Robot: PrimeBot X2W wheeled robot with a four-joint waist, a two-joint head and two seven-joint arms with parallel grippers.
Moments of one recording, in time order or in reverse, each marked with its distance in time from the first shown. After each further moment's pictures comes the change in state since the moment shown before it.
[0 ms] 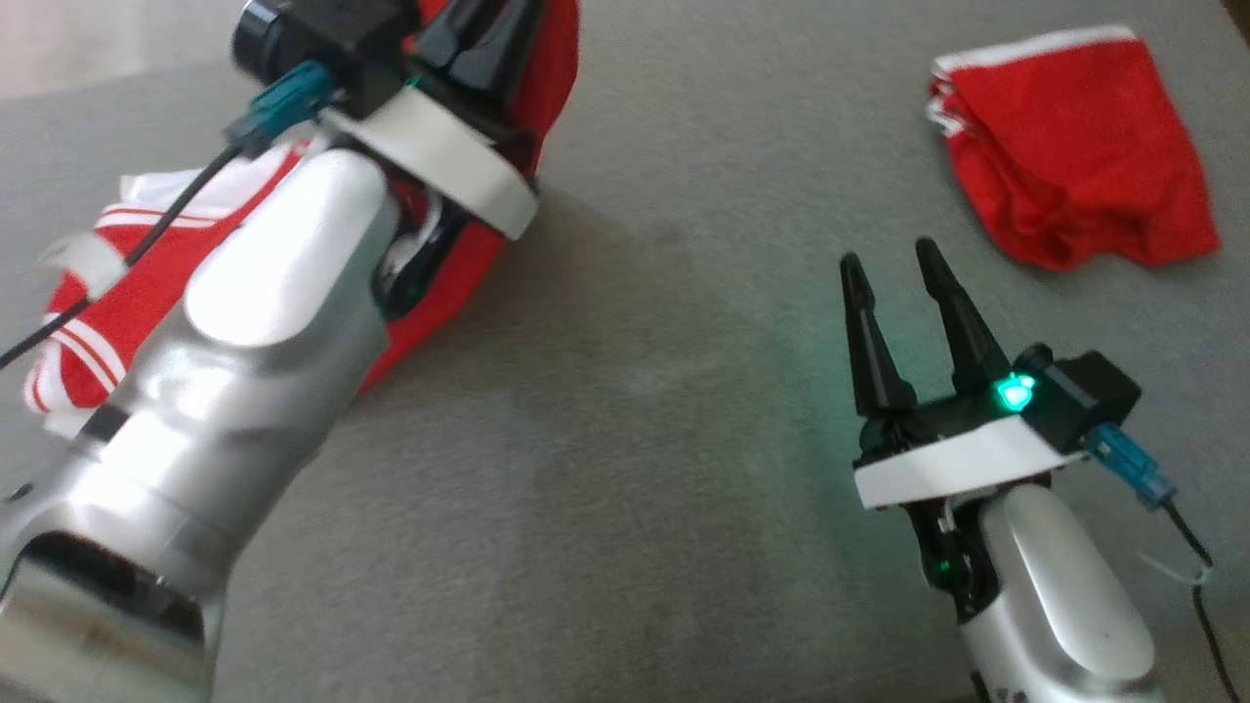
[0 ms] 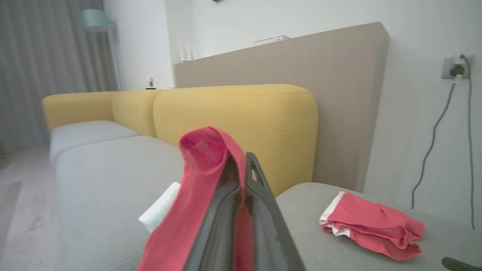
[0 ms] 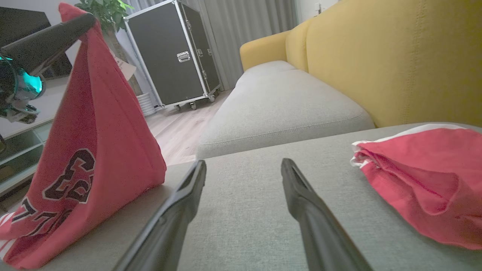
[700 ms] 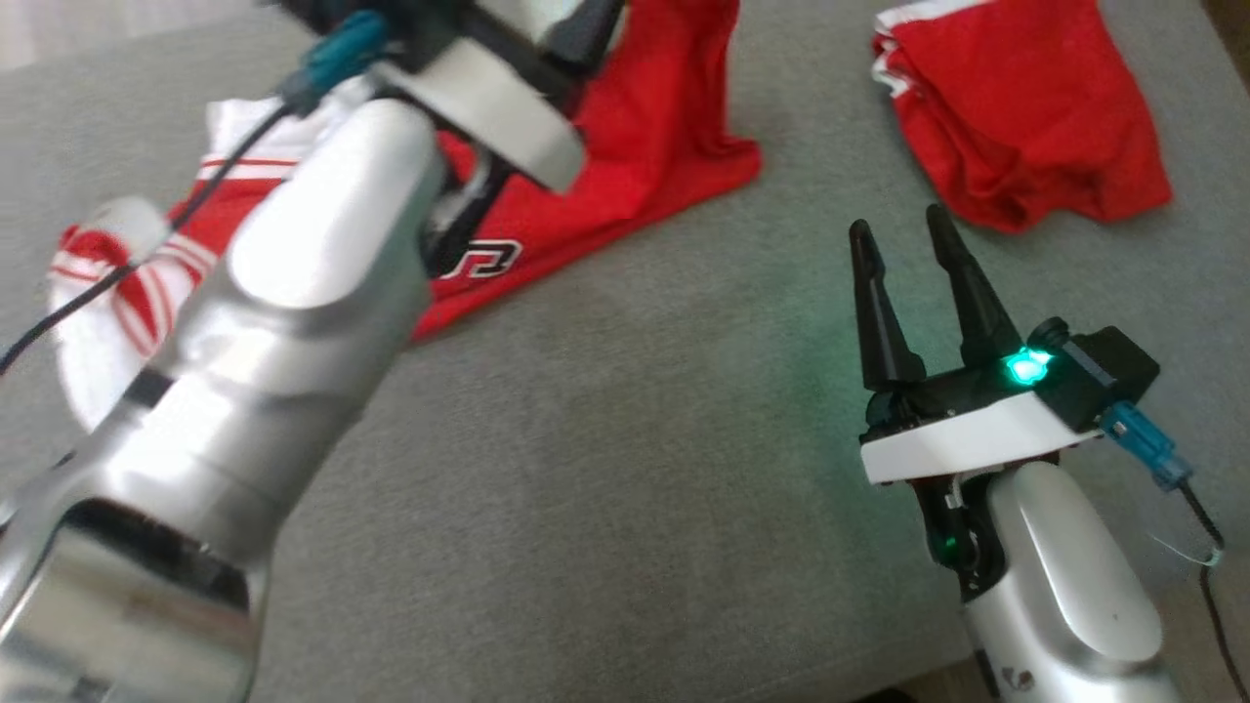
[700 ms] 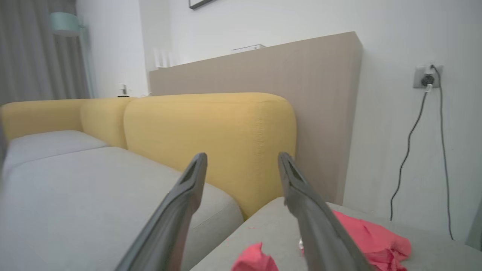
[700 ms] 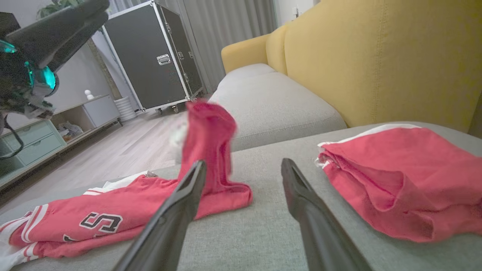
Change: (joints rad) left arm -0.074 -0.098 0.043 0.083 0.088 0.001 -0.027; right arm -0.040 0.000 -0.003 -0.017 0.021 0.000 0.000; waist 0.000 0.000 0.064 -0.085
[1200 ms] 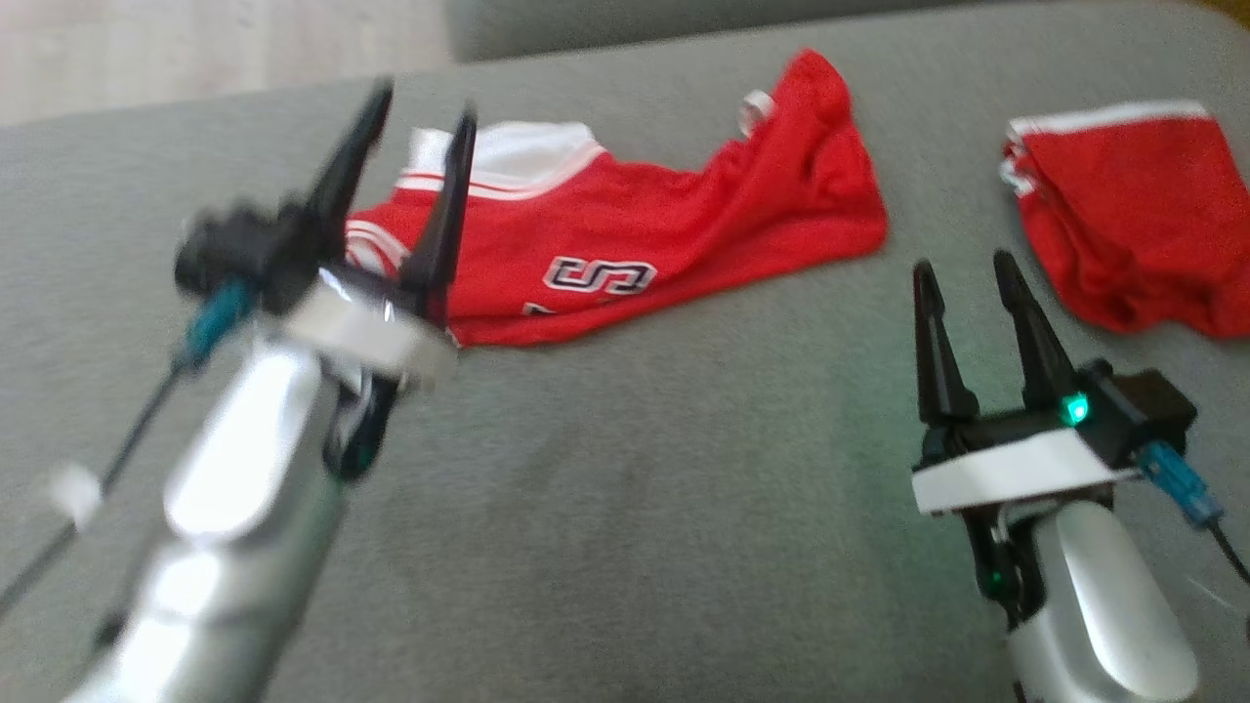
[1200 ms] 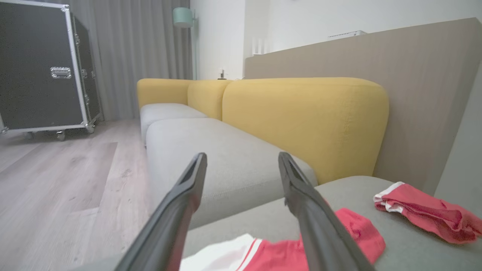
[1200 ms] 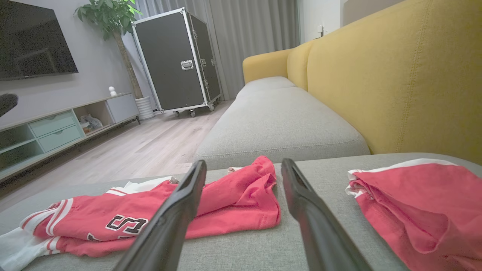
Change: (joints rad) left arm 0.458 0.096 0.301 -0.175 0.116 0.003 0.000; right arm 0.069 0.000 -0.127 0.019 -0.118 0.000 0.000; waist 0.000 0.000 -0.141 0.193
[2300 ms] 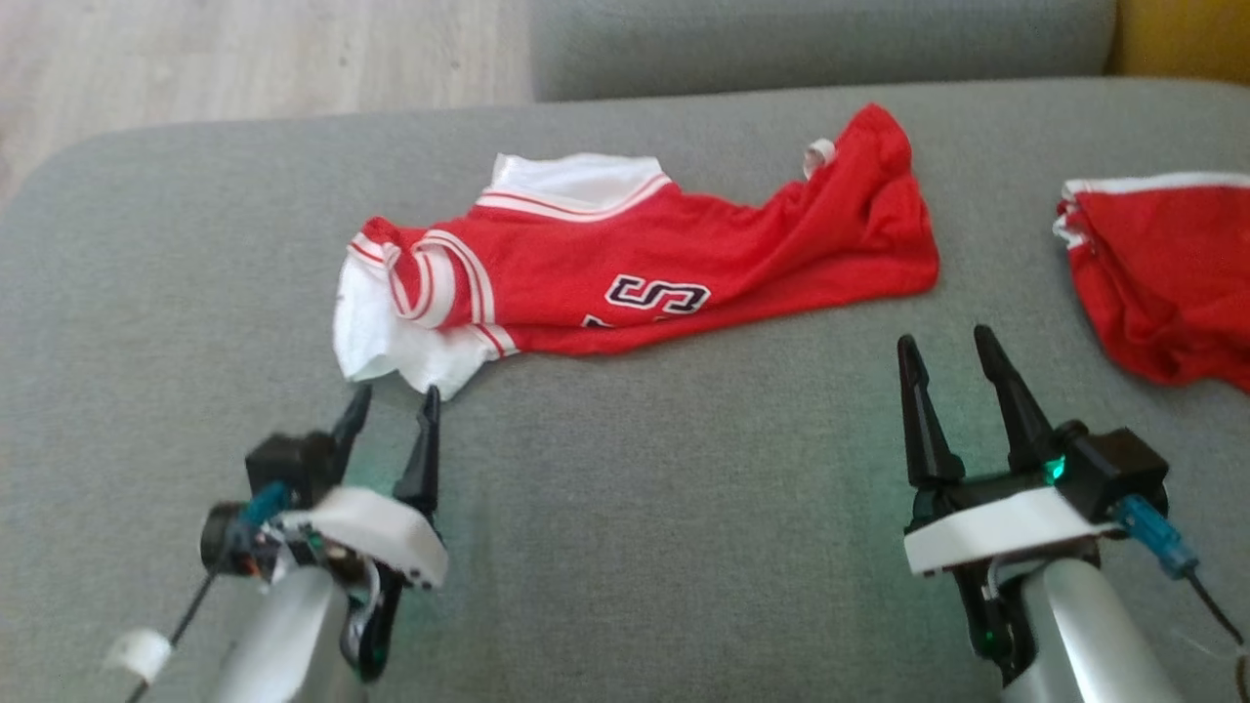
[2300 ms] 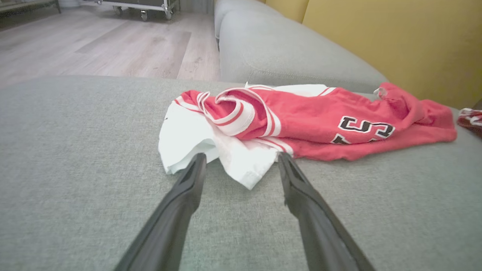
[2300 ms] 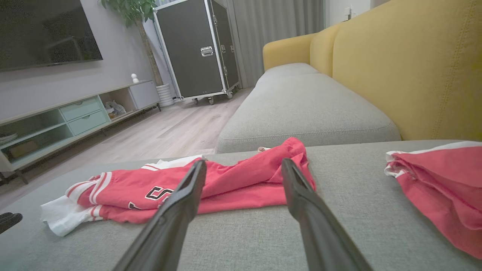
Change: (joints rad) left arm 0.377 -0.124 0.249 0.114 0.128 0.029 0.125; right arm 0.101 0.001 0.013 0.016 -0.005 0.000 0.000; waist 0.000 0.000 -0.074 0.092
